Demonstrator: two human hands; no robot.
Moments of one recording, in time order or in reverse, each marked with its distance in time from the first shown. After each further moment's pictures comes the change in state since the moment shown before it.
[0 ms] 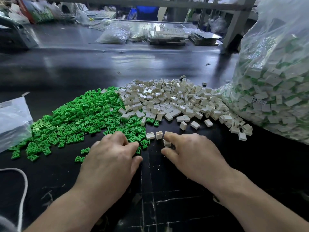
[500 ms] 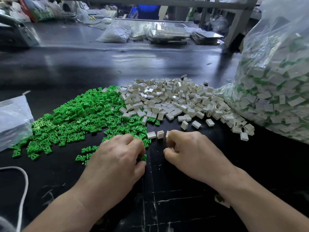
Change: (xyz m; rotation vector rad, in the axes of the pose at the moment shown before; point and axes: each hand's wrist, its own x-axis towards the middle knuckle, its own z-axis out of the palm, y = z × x) left_hand -0.002 0.005 -0.005 -0.125 -0.006 0.084; right_hand 0.002 0.001 -0.004 0.163 -0.018 0.004
